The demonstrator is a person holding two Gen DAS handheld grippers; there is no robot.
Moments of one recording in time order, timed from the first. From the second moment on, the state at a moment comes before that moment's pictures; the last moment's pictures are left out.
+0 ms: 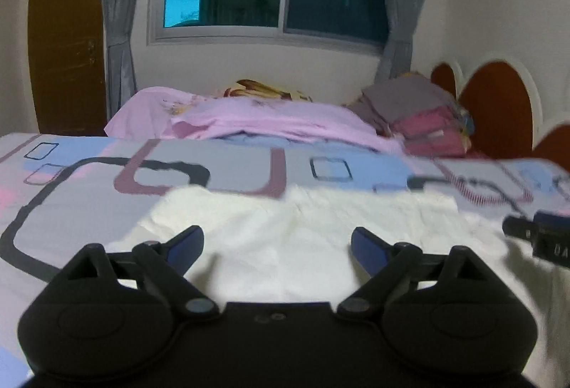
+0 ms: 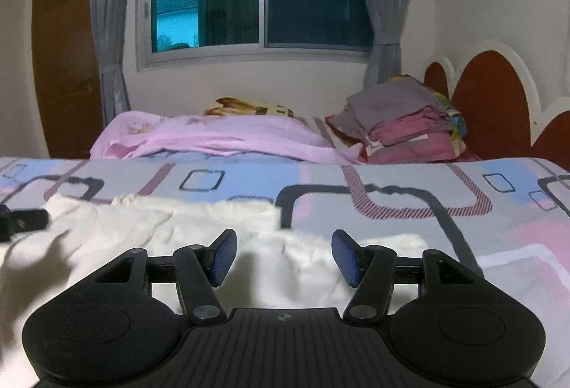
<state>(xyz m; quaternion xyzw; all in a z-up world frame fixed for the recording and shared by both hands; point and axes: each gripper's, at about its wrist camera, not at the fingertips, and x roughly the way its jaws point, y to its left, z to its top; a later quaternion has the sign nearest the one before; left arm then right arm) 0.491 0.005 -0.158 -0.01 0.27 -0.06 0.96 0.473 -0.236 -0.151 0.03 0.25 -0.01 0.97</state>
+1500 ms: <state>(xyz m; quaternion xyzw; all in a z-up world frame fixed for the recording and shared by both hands) 0.468 0.011 -0.176 0.00 0.34 -0.01 0.94 0.425 -0.223 -0.168 0.02 0.27 0.01 0.96</state>
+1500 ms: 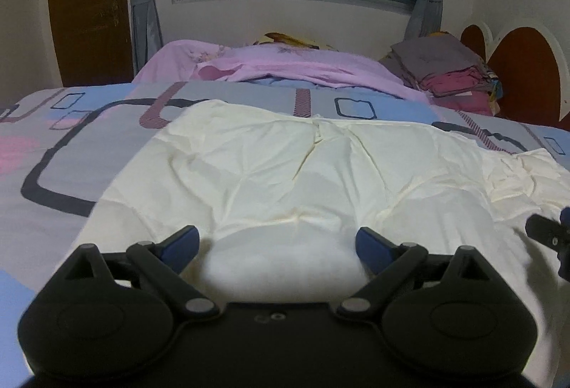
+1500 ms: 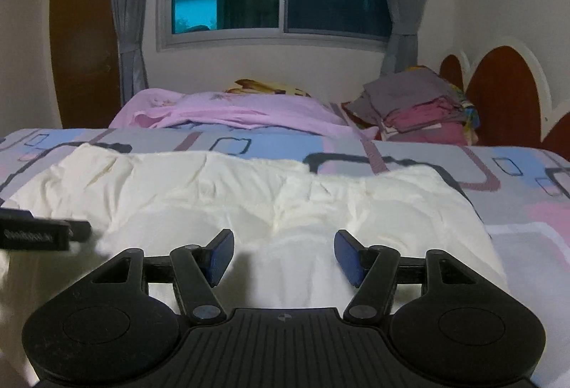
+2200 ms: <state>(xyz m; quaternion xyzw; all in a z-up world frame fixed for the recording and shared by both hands) 0.446 0.041 -0.204 -0.02 0.38 0.01 0.93 0.408 -0.211 -0.213 -0.01 0.32 -0.04 0.95</state>
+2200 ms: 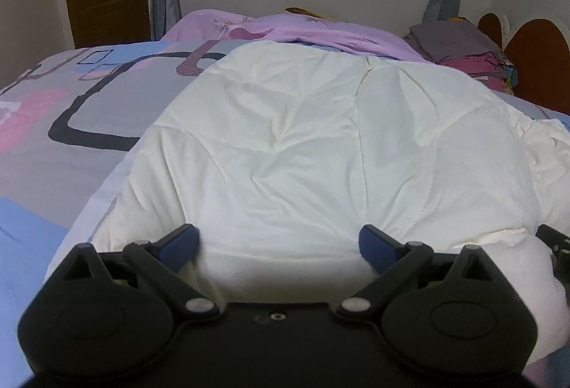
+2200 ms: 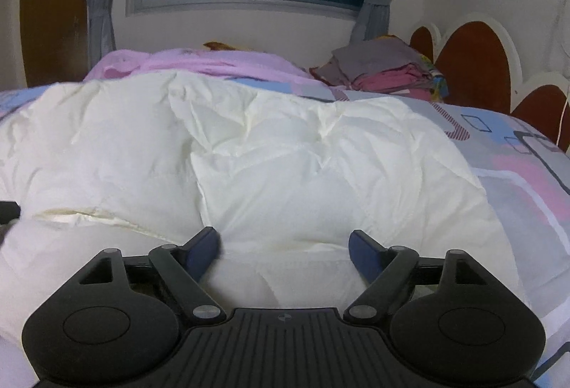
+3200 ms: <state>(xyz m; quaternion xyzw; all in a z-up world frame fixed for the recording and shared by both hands) 0.387 0.081 -0.172 -0.10 0.45 0.02 0.89 0.304 -0.280 -0.158 0.10 0.36 -0.06 0.92</state>
